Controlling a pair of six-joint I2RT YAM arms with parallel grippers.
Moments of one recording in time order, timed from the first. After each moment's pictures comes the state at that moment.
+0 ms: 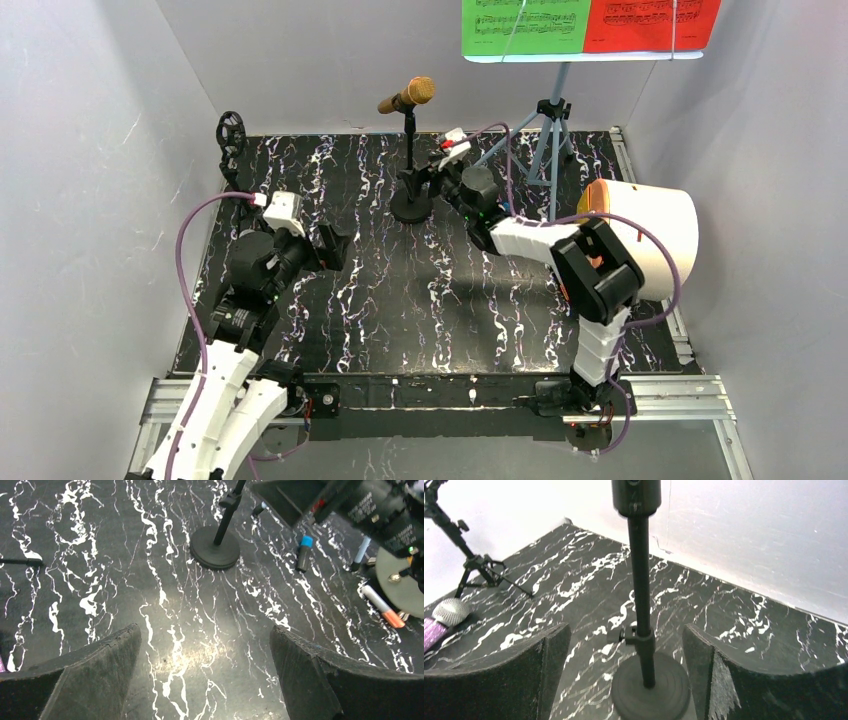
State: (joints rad) left arm -0.26 0.63 0.71 -0.31 0.11 -0.21; right arm 0.68 1.84 1.10 0.80 -0.03 0.12
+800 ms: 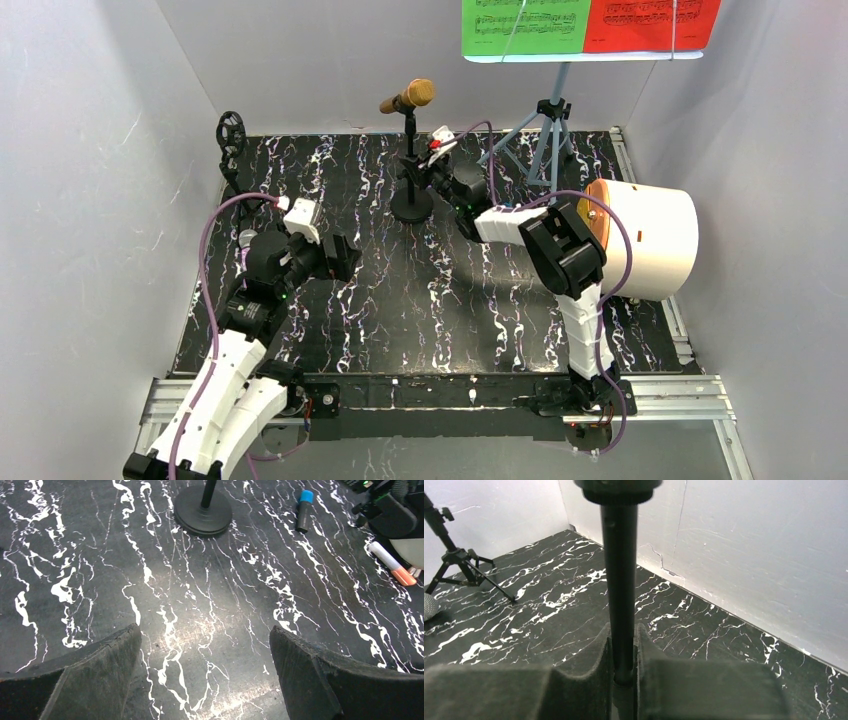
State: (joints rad) left arm -0.28 0.69 0.63 -0.32 0.18 -0.15; right arm 0.63 2.16 1.35 0.97 -0.16 0.06
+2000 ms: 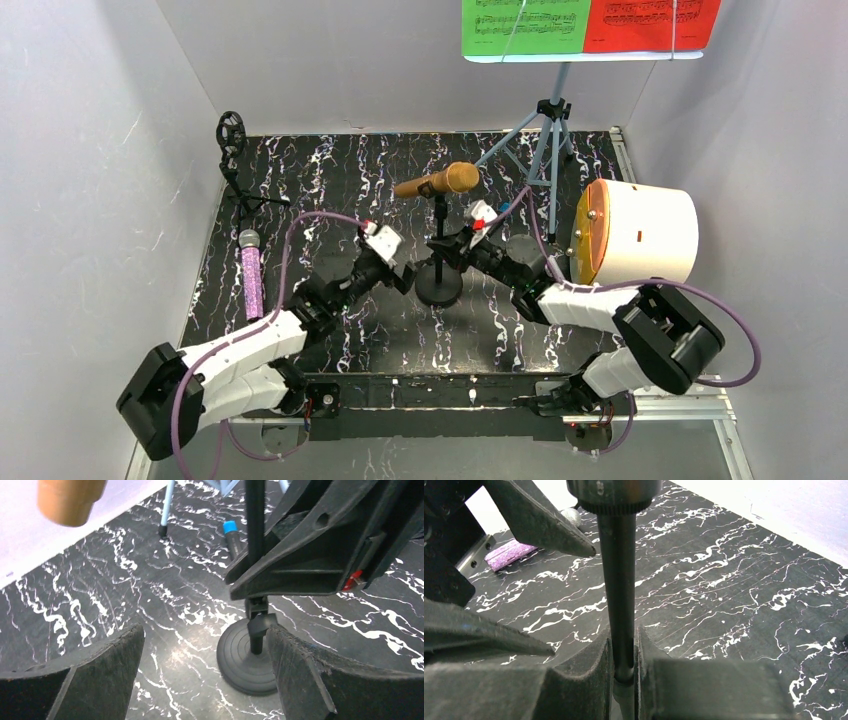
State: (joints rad) left arm -0.72 1.02 0.47 0.41 0.04 0.12; right arm 0.75 1.43 0.53 0.95 -0.29 0.08
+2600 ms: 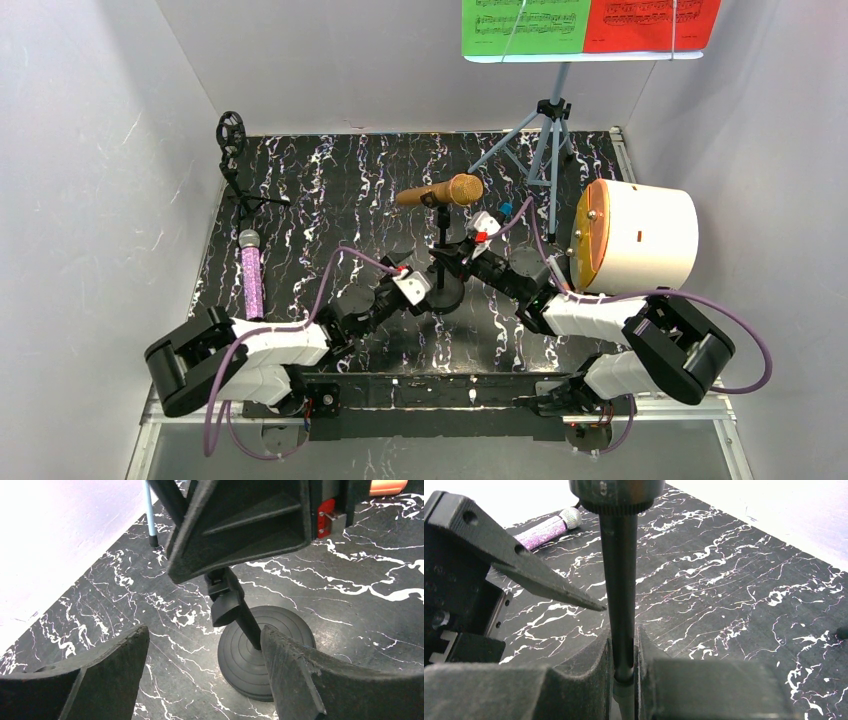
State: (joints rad) left arm -0.99 1.23 0.28 0.89 -0.17 0.39; right arm 0.82 1.34 0.43 0.99 -0.20 0.05
